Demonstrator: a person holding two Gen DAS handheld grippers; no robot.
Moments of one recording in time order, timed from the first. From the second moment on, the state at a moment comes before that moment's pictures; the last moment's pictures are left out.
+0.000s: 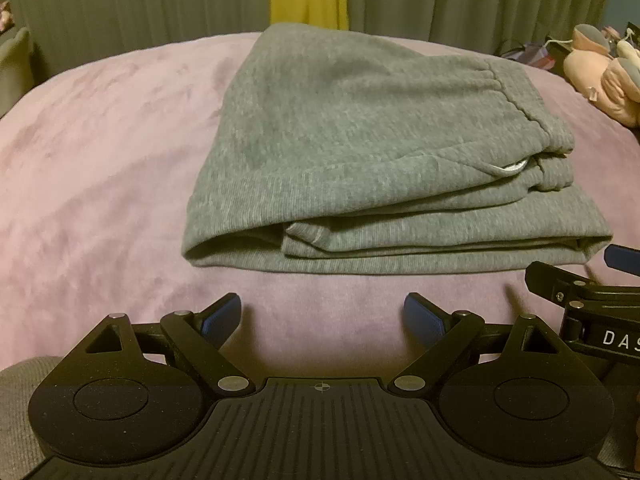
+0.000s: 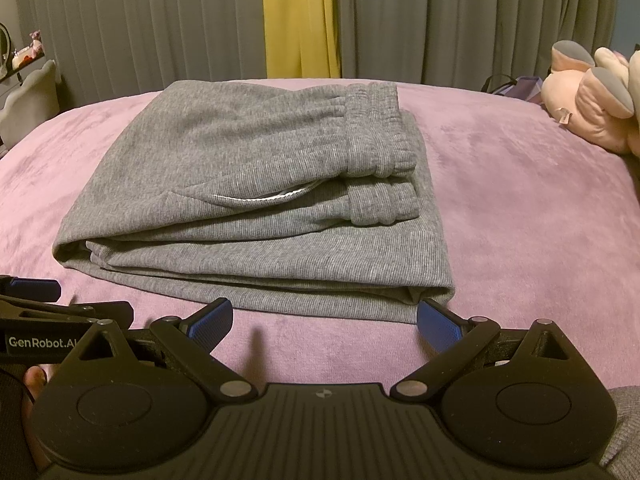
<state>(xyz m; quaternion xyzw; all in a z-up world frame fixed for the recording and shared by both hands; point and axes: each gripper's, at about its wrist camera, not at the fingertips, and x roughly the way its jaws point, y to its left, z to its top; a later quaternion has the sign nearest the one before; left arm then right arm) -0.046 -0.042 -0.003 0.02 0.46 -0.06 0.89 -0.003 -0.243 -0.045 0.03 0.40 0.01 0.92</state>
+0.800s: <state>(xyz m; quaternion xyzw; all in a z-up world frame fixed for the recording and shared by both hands) -0.045 -0.041 -0.004 0.02 0.46 -0.06 0.89 -0.002 -0.244 -0.046 0.03 0.40 0.01 0.92</state>
